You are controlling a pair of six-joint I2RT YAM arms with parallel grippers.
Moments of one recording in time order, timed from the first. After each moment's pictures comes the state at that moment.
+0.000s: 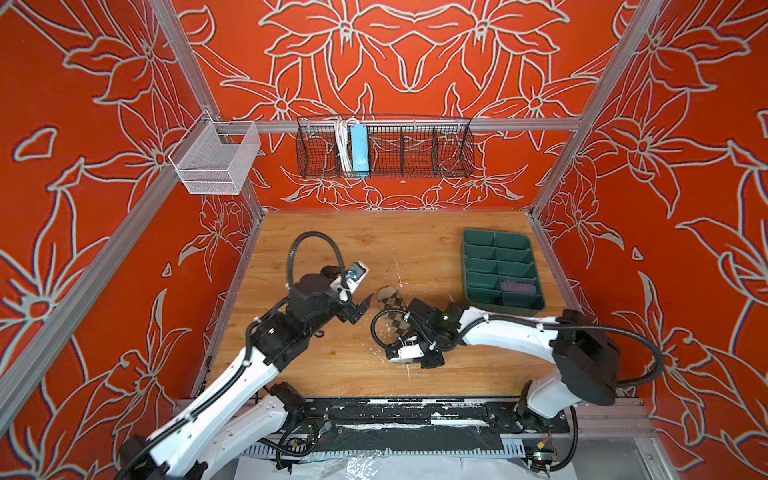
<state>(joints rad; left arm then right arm) -0.54 0.76 0.80 -0.39 -0.06 0.33 0.97 1.65 1.01 -0.75 -0.26 -0.73</state>
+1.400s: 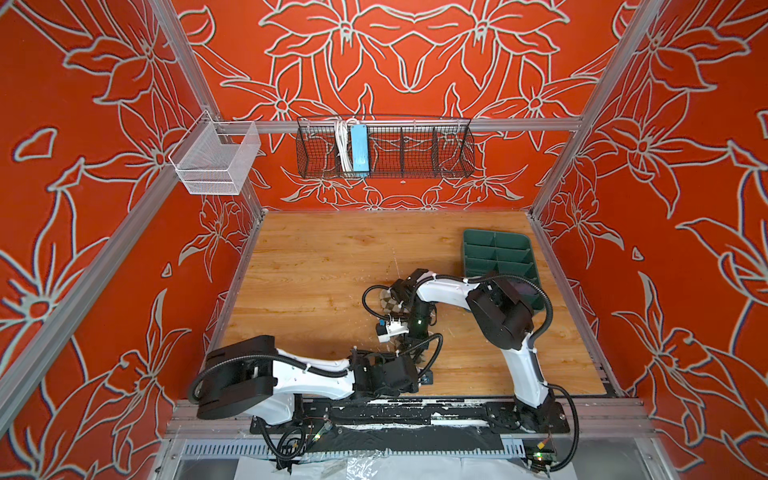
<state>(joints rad) -1.30 1.46 0.60 -0.18 -0.42 0.41 0.79 2.15 1.46 -1.27 -0.62 -0.74</state>
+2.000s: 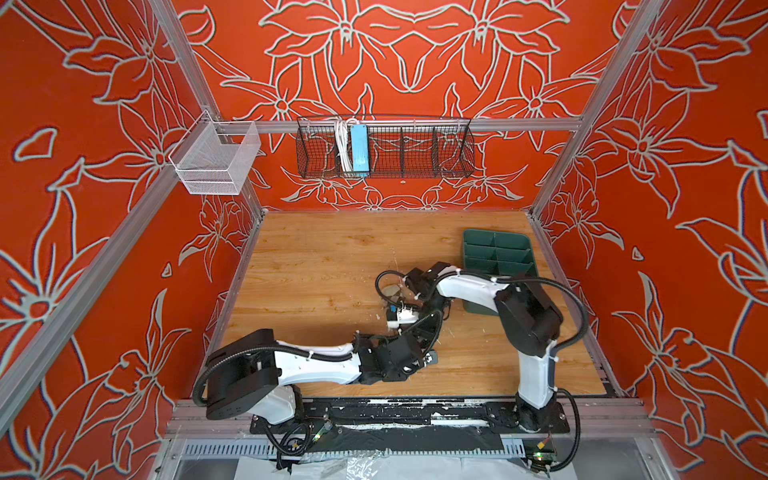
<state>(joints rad) -1.14 1.44 0.71 -0.31 -0.21 0.40 0.66 1.90 1.32 -1.16 -0.63 -0.67</state>
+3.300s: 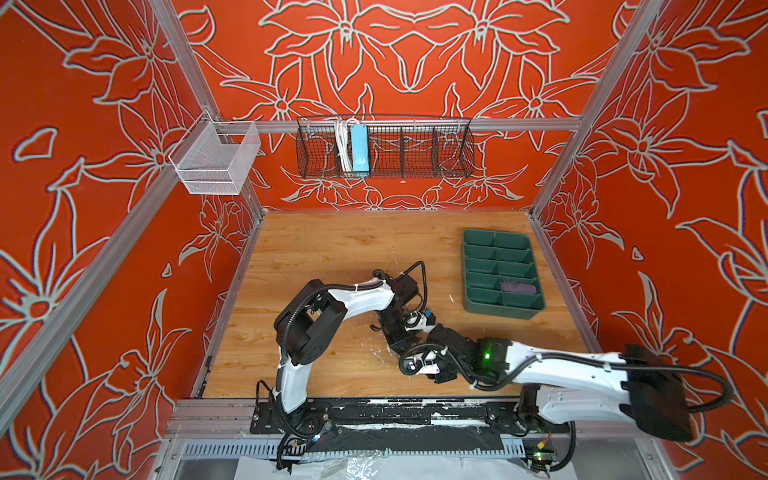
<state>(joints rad) -0.75 1.96 1.29 -0.98 0.61 0.44 1.15 1.24 0.59 -0.30 0.12 -0.67</state>
